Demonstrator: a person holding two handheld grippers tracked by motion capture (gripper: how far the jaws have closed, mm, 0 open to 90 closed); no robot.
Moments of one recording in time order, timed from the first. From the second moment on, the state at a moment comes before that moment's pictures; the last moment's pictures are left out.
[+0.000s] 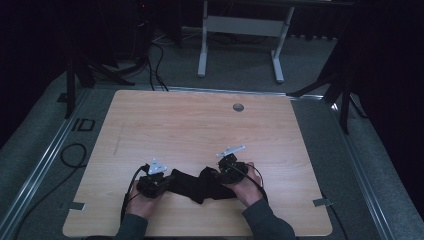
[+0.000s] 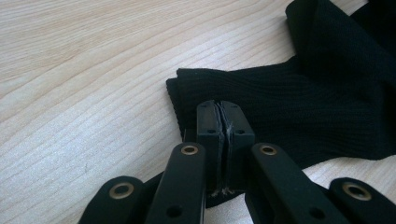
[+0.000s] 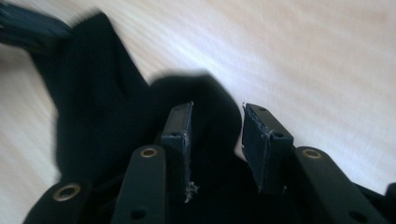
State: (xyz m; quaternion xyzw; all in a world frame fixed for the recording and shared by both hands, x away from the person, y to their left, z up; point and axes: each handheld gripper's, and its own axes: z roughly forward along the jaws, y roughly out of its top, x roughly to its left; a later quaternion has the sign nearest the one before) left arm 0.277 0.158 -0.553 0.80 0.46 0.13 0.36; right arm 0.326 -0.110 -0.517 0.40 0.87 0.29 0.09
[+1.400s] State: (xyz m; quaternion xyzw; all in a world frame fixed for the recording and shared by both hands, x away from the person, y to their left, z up) left arm 0.279 0.151 -0.554 0.81 0.45 0.16 0.35; right arm 0.306 -0.175 -0.522 0.43 0.84 0.32 0.09
